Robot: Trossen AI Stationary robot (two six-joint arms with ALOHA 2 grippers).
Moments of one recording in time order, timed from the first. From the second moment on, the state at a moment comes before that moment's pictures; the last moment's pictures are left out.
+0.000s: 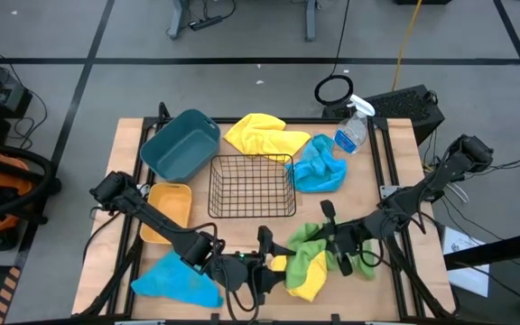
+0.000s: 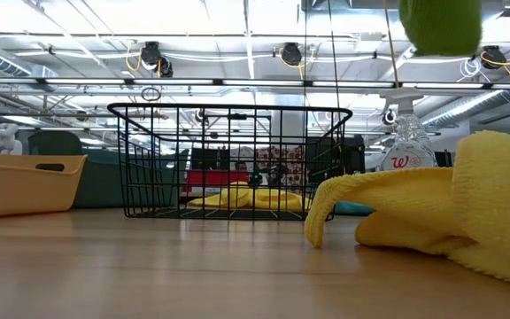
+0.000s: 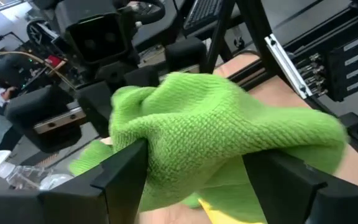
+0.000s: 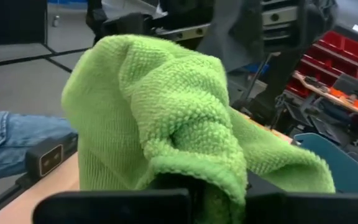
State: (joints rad) left arm -0.56 1.89 1.60 -0.03 -0.58 0.40; right arm 0.60 1.14 0.70 0.28 0.34 -0.28
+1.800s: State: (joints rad) left arm -0.44 1.92 1.60 0.08 -0.60 0.35; right arm 0.56 1.15 0.70 0.26 0.47 -0.22
